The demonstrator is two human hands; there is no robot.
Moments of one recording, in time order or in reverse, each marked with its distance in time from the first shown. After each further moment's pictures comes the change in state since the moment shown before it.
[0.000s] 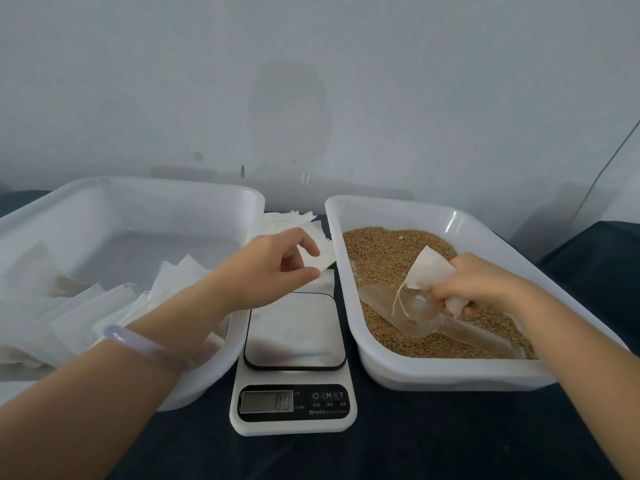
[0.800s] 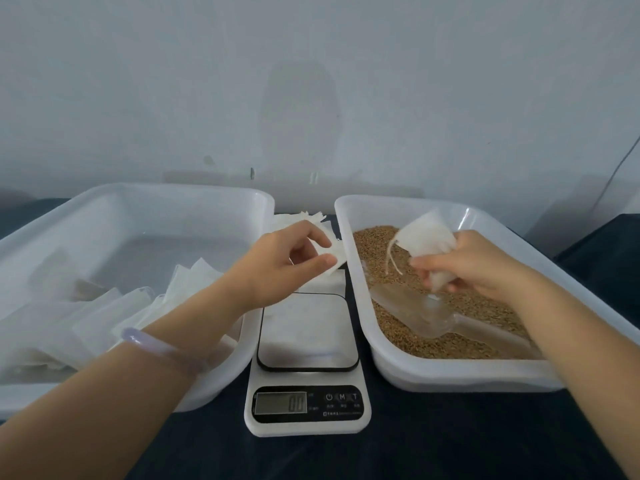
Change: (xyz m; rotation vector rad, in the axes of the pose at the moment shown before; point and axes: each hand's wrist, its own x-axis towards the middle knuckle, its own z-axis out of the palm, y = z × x) left_hand 0.001 0.002 -0.001 -0.158 0.082 0.031; right_hand -0.012 -0.031 0.010 0.348 -0.009 -0.223
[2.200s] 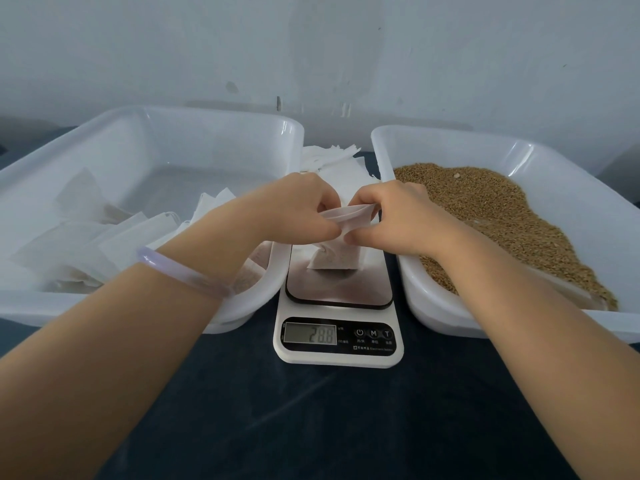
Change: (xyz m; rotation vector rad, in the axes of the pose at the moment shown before) left_hand -0.004 0.002 -0.009 0.581 -0.268 -0.169; right_hand -0.008 -0.041 0.115 -0.661 -0.074 -0.425
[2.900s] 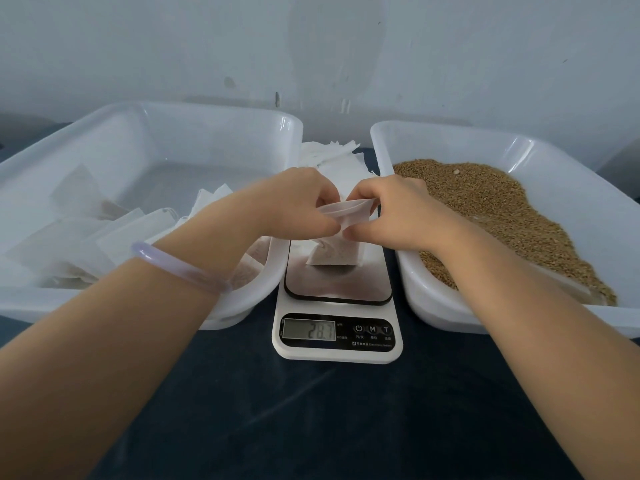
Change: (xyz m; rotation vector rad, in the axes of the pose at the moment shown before) left_hand -0.001 0.002 0.000 -0.023 -0.006 -0.012; right_hand -0.001 -0.001 -0.001 0.019 0.000 0.000
